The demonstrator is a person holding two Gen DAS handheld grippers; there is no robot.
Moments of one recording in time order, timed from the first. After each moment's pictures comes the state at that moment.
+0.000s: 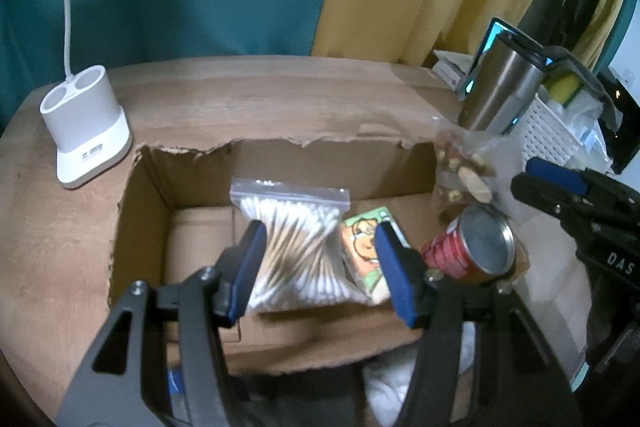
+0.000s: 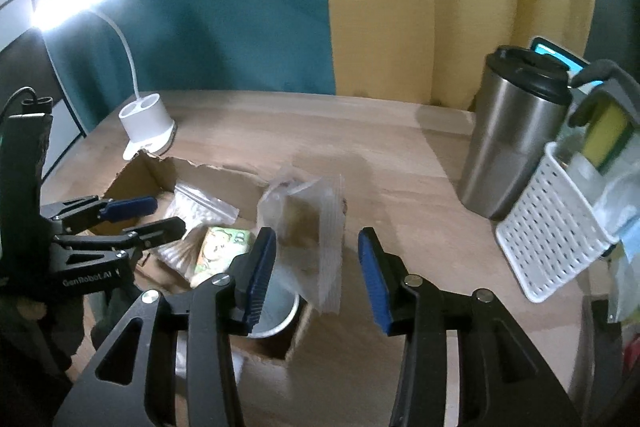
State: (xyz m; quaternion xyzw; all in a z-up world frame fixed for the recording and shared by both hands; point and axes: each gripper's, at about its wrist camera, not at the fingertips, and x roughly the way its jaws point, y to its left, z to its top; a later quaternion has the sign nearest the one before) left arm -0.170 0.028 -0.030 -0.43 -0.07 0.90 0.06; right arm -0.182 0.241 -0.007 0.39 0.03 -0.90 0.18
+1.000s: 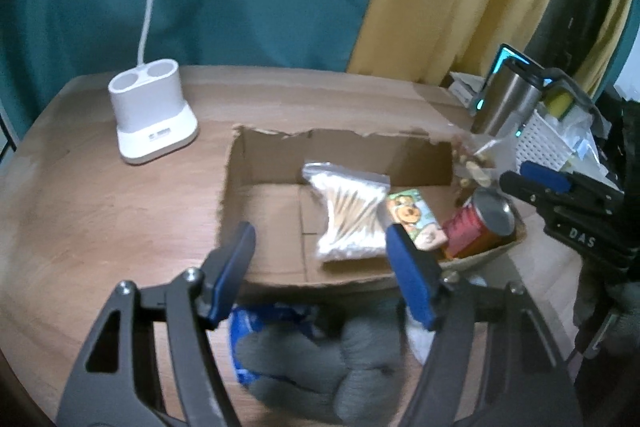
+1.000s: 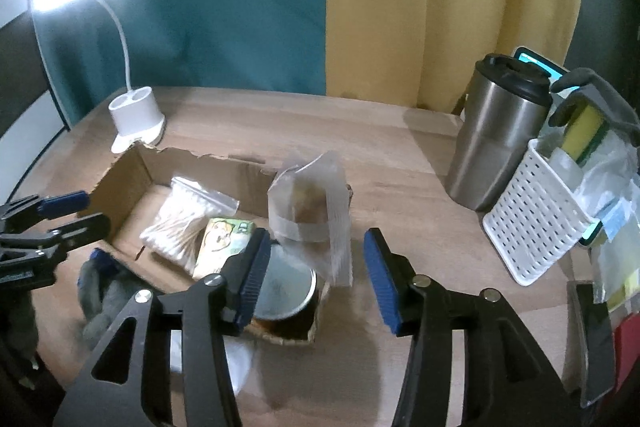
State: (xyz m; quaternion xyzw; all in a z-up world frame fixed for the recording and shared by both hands) left arm -0.117 -0.018 -0.012 -0.40 -0.09 0.91 0.03; right arm -0.164 0.216 -0.009 0.38 0.06 -0.91 0.14
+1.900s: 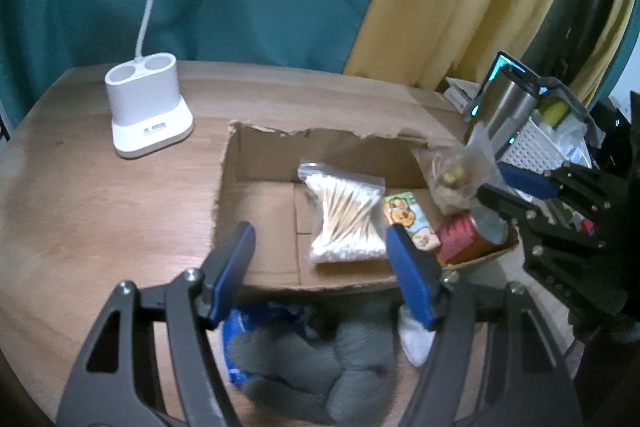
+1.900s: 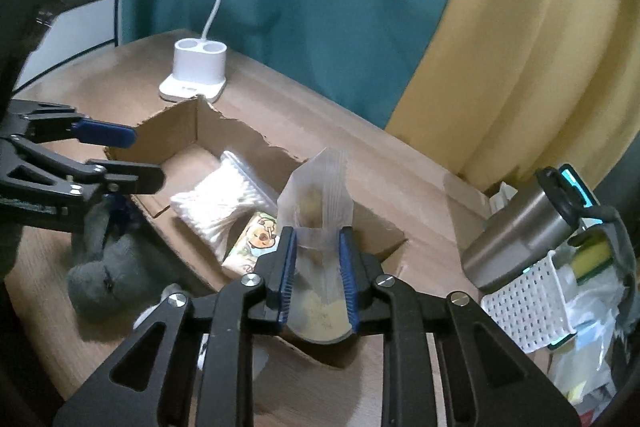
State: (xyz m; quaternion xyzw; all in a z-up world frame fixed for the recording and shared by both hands) left arm -0.113 -0.020 -0.013 -0.40 -0.11 0.91 0.04; right arm -0.142 0.157 -0.009 0.32 0.24 -0.89 0.21
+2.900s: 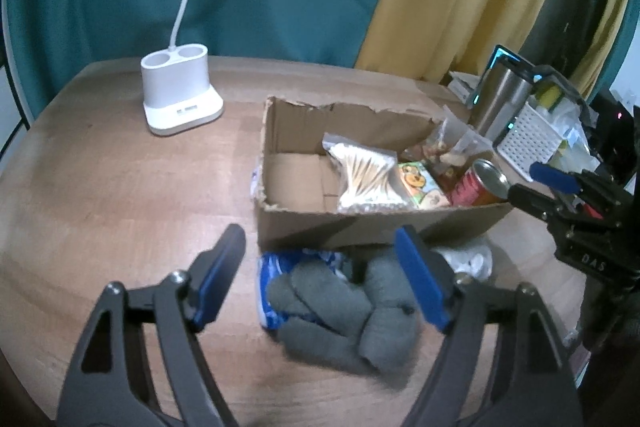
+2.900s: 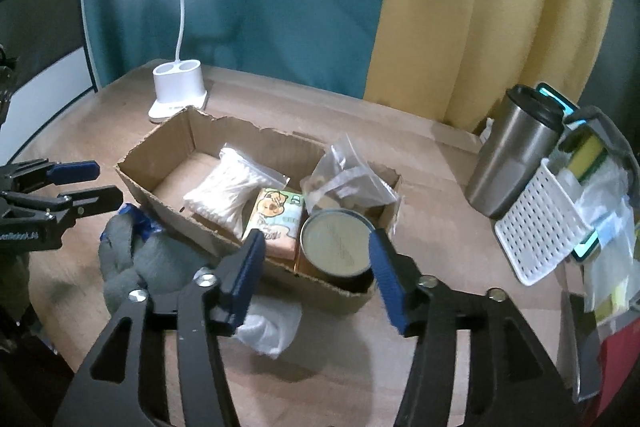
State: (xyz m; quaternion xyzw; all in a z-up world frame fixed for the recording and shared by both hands) left arm -0.065 -0.034 -0.017 -0.39 -0.10 0.92 0.03; right arm -0.109 0.185 -0.008 0.35 0.12 -0.91 0.17
